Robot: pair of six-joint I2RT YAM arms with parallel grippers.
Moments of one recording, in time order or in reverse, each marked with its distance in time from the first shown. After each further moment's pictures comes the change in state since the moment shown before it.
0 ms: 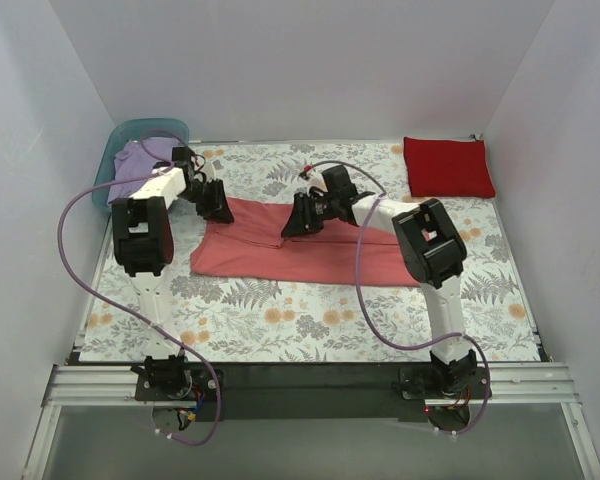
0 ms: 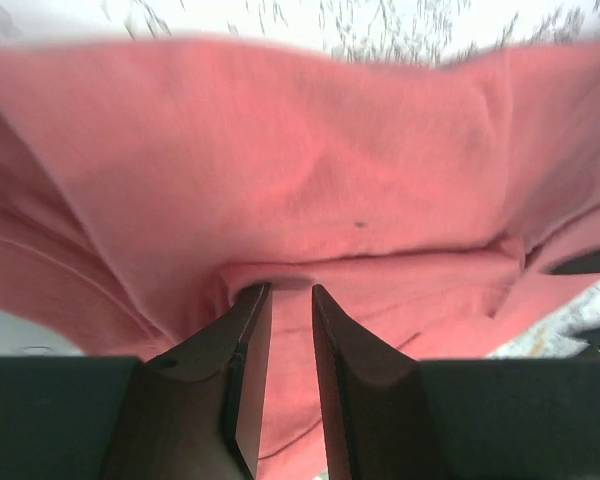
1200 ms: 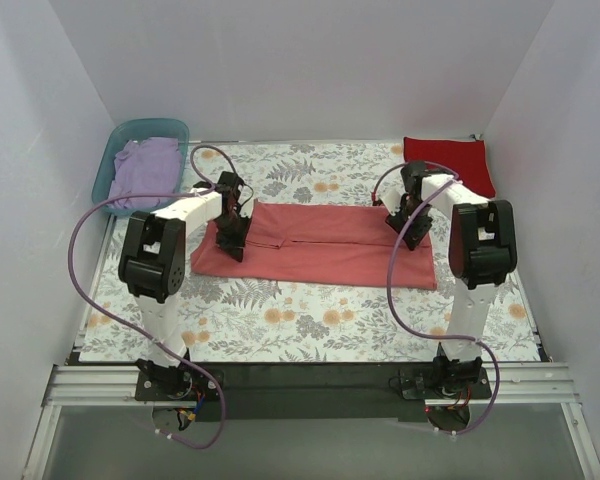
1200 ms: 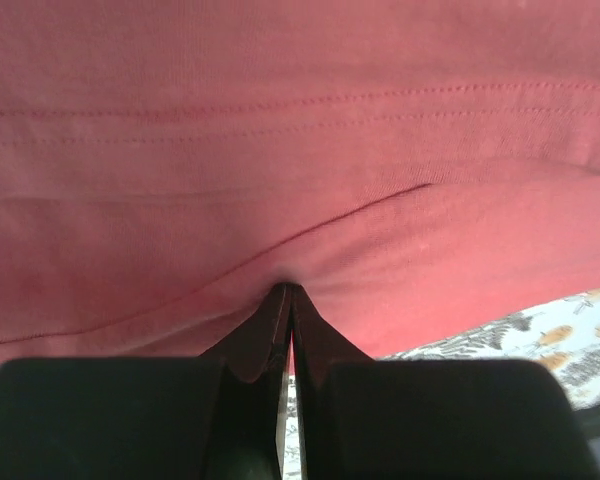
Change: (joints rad) left arm -0.295 -0.268 -0.334 -0.048 -0.428 0.042; right arm -0.414 -0.173 -0.002 -0.951 0.736 -1.229
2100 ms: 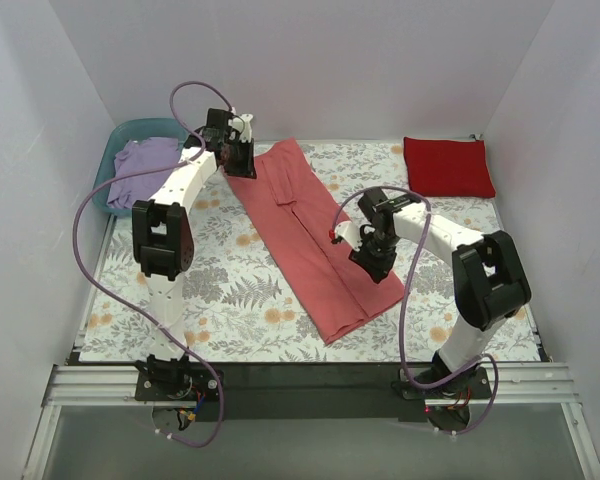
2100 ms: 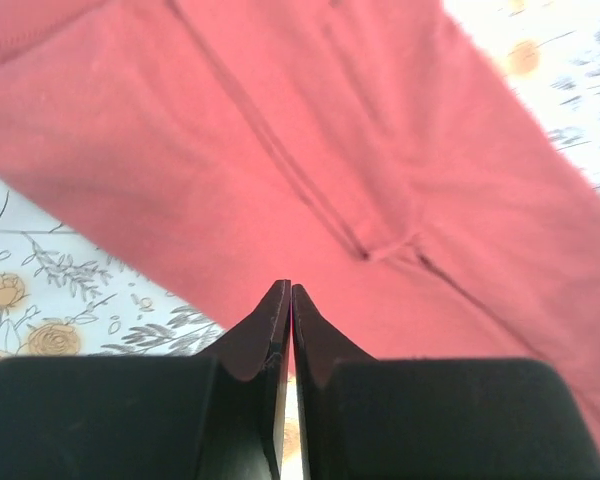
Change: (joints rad) left arm 0.080 0.280 0.649 0.151 0.157 -0.010; right arm 0.351 -0.351 -0.291 -0.032 -0.201 0.021
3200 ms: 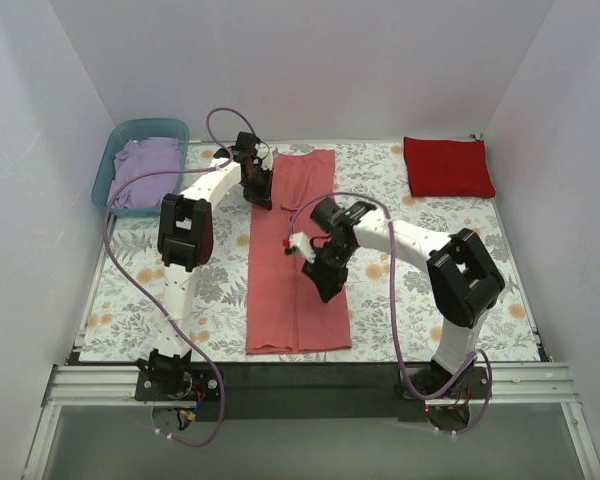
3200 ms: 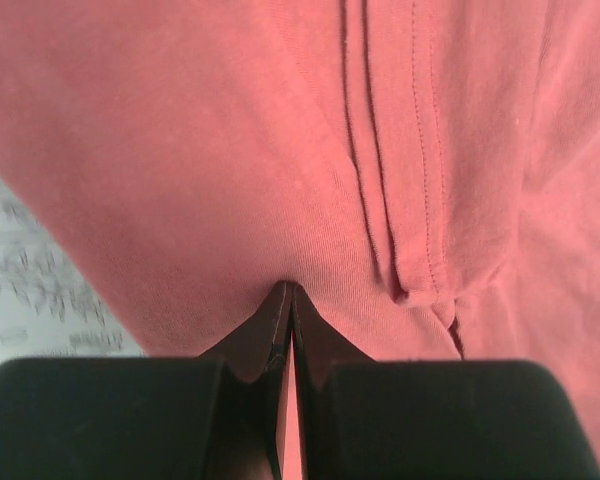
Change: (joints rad) left arm -0.088 0.170 0.020 -0.093 -0.016 -0.027; right arm 0.318 0.124 0.111 0.019 -0.316 0.175
